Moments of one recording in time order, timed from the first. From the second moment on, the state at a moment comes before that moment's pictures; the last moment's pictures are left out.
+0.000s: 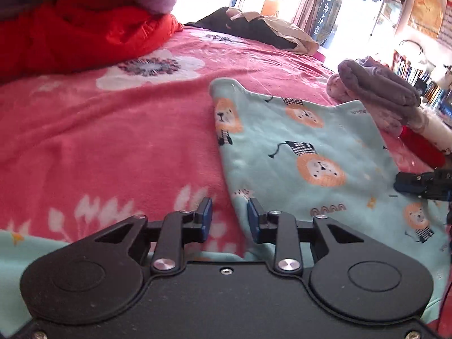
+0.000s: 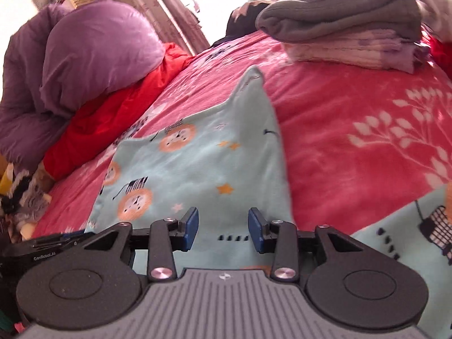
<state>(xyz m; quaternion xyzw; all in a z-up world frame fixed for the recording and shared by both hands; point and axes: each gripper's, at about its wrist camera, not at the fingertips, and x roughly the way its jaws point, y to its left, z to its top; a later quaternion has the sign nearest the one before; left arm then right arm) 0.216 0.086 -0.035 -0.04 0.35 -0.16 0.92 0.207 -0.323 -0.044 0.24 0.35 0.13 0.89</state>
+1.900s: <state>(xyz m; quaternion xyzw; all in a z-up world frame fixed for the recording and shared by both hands) 0.151 -0.116 0.008 0.02 0.29 -0.32 0.90 0.098 -0.464 -0.027 0.37 0.22 0.00 0.90</state>
